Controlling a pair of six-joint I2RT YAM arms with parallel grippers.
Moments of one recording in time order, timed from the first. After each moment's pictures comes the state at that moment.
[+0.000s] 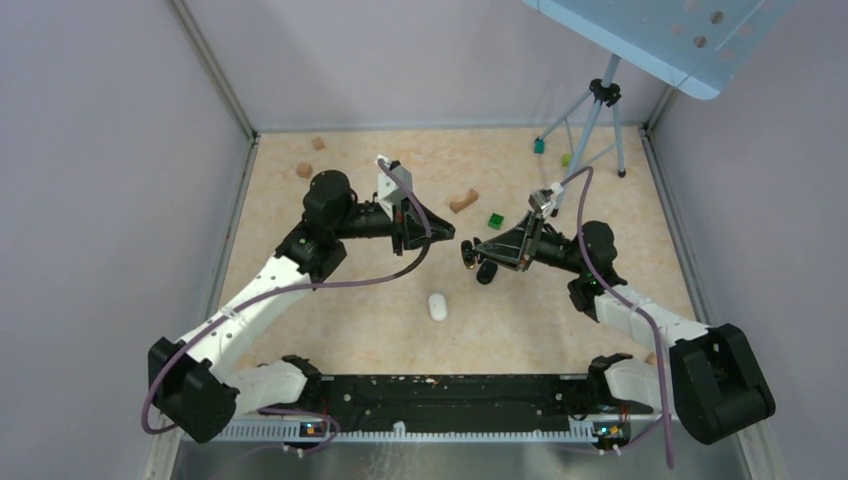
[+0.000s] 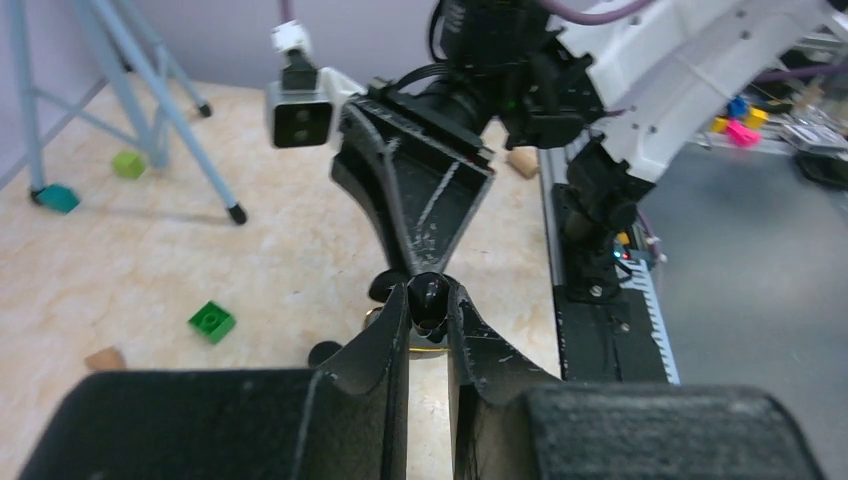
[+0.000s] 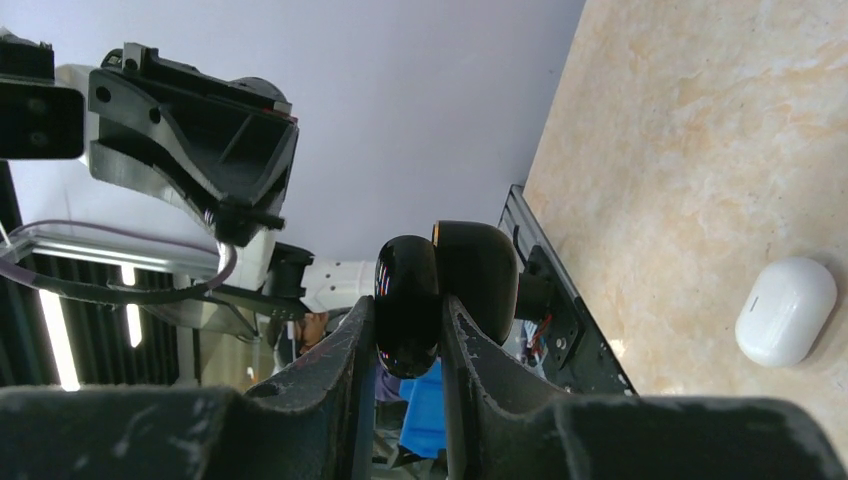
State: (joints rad) left arm -0.56 1.15 1.00 0.13 0.90 -0.08; right arm 0.36 1.14 0.43 0.80 -0.85 1.40
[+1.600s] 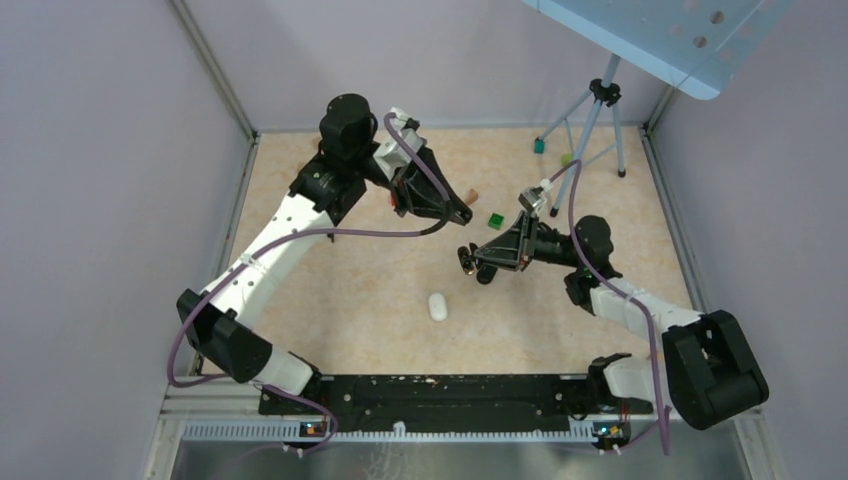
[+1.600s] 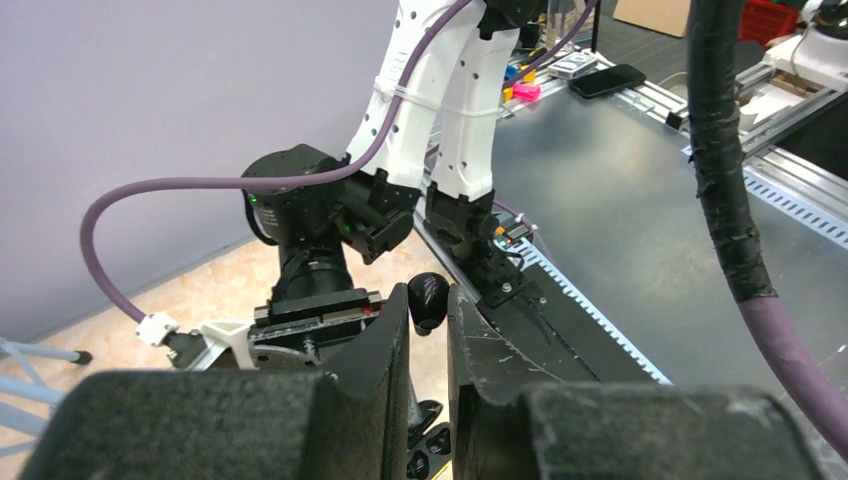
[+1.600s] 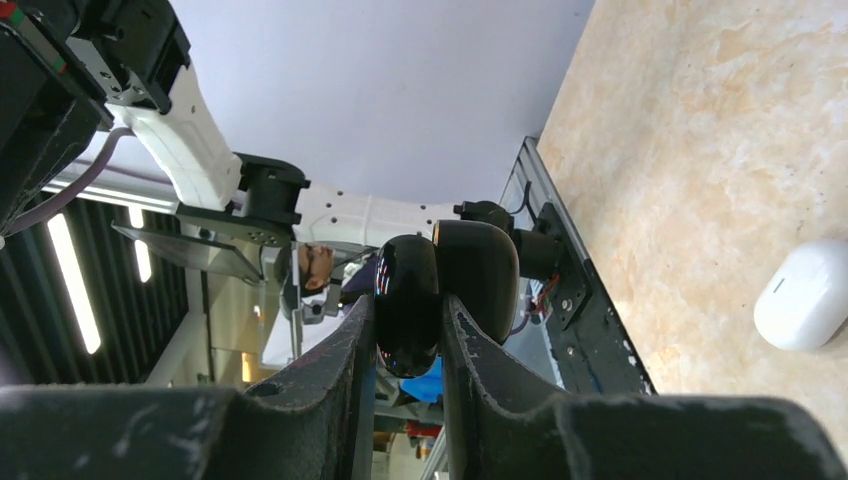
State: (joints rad) left arm -0.56 1.48 1.58 -0.07 1.54 0.12; right arm 0.36 1.22 0.46 0.91 -0.99 1.44
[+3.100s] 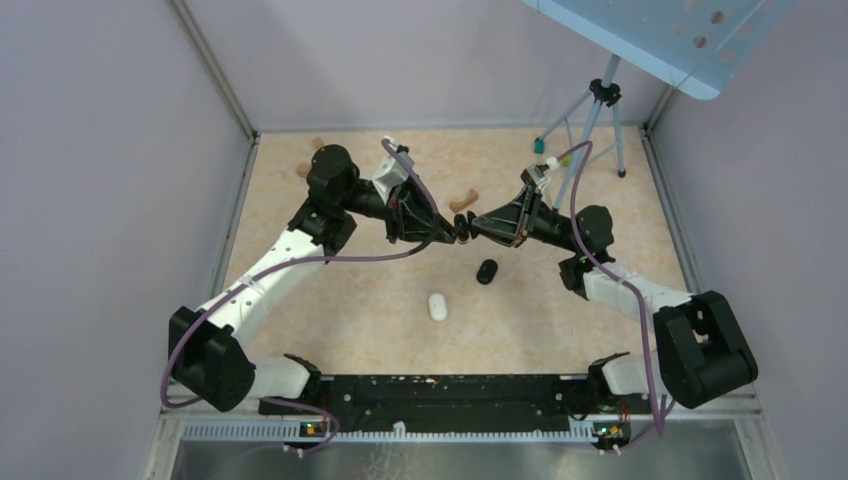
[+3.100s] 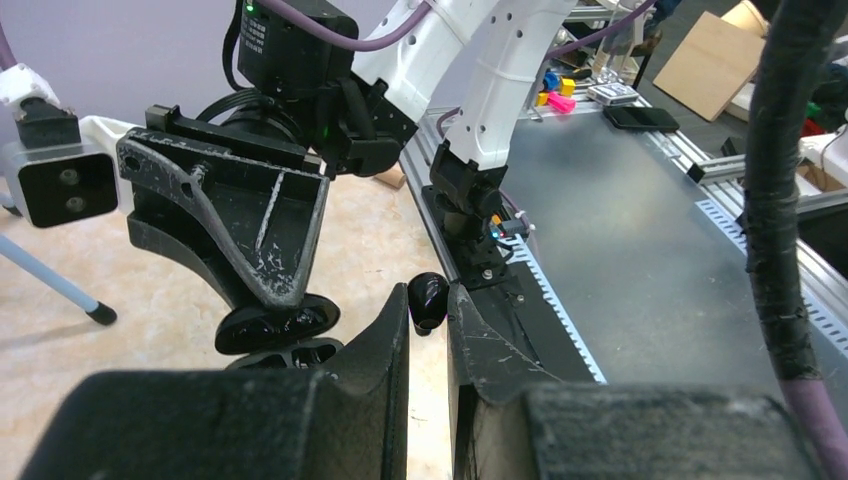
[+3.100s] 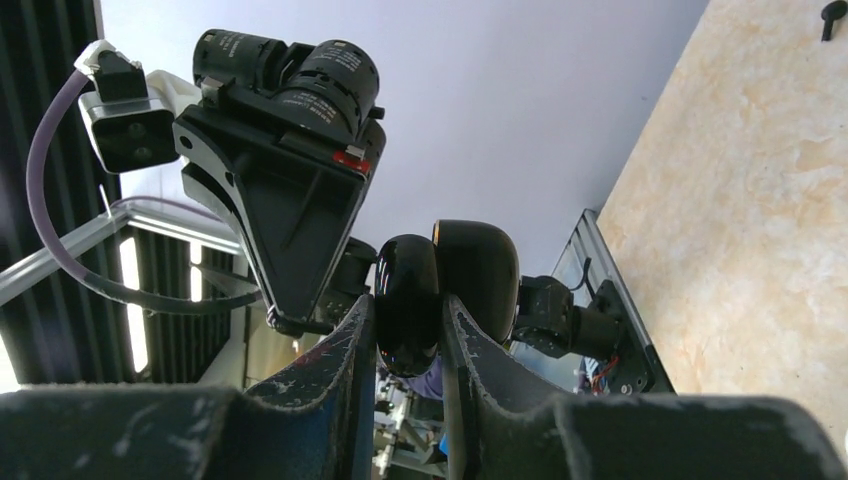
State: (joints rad) left arm -0.50 1.32 1.13 0.35 1.40 -0.26; right arm 0.37 1.31 0.58 1.07 -0.89 1.60
